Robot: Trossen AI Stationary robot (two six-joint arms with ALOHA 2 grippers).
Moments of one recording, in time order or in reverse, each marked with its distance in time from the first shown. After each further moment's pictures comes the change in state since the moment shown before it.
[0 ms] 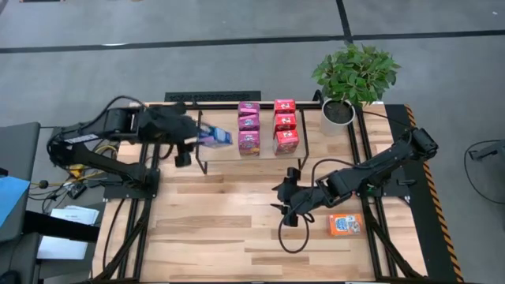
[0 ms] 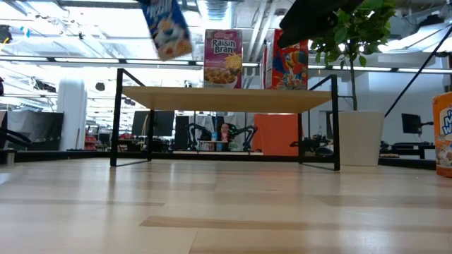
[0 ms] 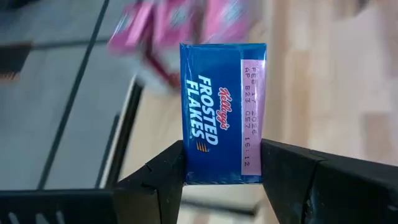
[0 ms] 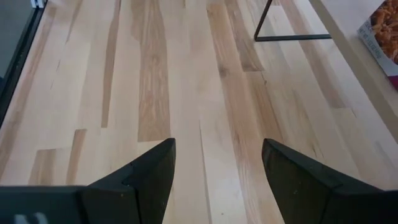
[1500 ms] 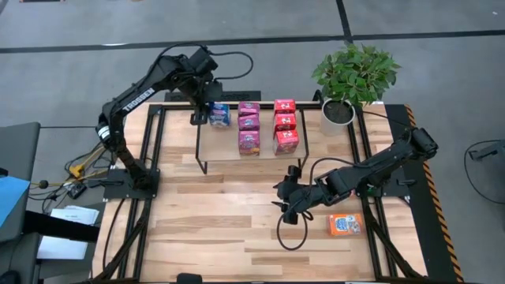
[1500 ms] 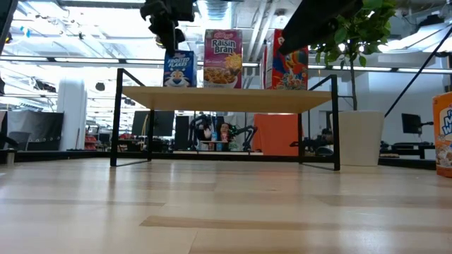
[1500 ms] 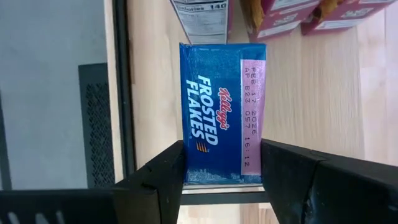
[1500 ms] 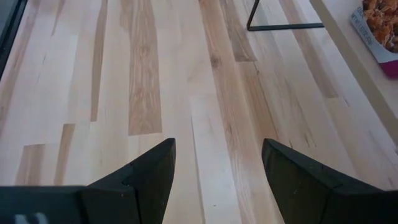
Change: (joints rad) left arm 0.562 0.559 0.476 -0.326 0.395 0.537; right arm -0.017 0.000 0.000 -0.037 -0.004 0.015
